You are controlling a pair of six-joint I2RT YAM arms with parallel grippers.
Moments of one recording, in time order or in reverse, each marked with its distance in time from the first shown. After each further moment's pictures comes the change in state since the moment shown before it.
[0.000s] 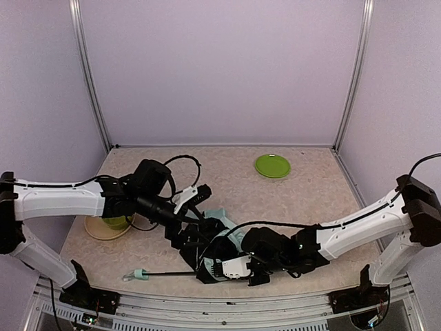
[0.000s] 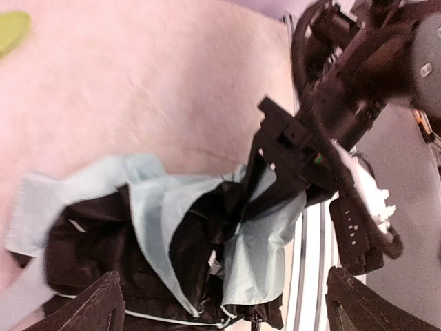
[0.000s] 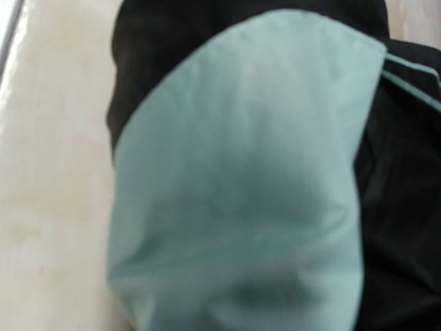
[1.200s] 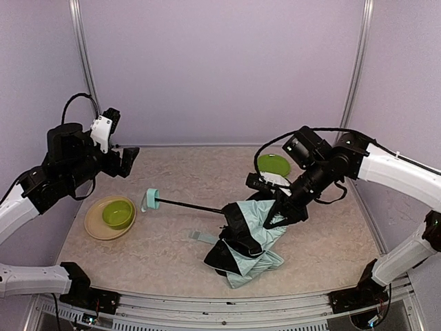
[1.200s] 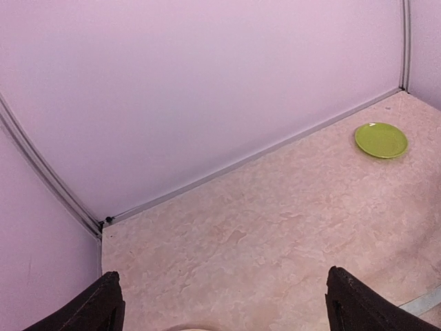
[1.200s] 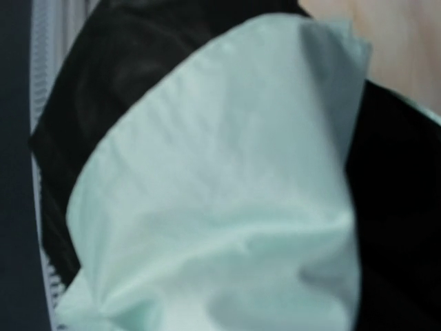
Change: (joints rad) left arm 0.277 -0.568 0.044 -0.045 -0.939 0.059; right arm -0.466 -0.200 0.555 -0.938 -0.616 0.203
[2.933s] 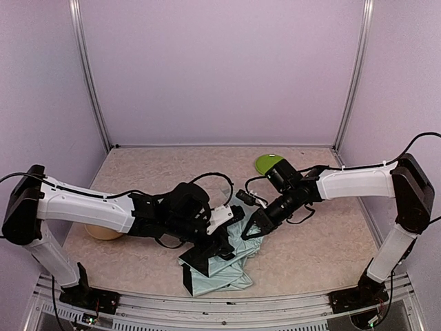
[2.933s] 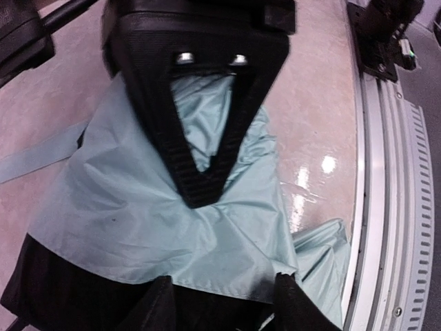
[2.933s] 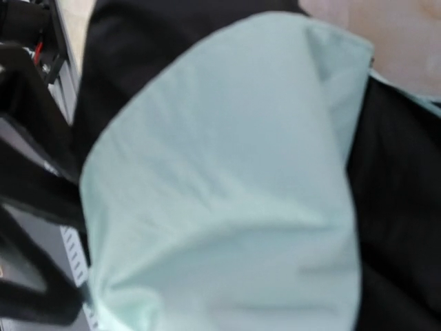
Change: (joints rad) left arm -0.528 0.711 0.037 0.181 0.484 -0.112; right arm -0.103 0.279 -0.279 0.554 -0.277 0.494
